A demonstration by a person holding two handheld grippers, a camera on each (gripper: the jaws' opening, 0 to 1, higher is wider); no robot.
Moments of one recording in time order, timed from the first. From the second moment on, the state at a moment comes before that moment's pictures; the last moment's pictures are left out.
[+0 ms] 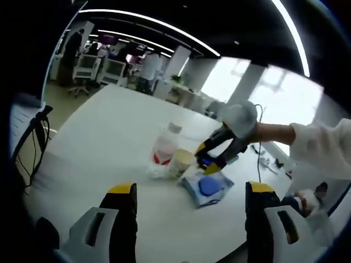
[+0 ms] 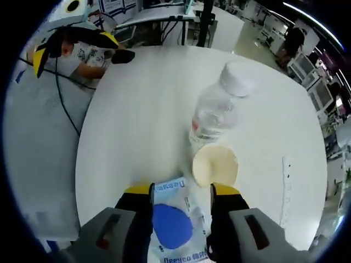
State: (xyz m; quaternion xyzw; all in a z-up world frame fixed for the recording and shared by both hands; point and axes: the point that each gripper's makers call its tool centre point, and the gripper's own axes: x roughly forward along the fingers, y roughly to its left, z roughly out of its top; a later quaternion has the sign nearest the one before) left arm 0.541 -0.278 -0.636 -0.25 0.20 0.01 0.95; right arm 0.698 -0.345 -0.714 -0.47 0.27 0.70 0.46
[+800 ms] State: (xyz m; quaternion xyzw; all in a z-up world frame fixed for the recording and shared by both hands) left arm 0.541 -0.296 -0.638 -0.24 0.22 0.00 0.95; right arm 0.703 -0.405 -0.679 -0.36 0.27 0.67 0.59
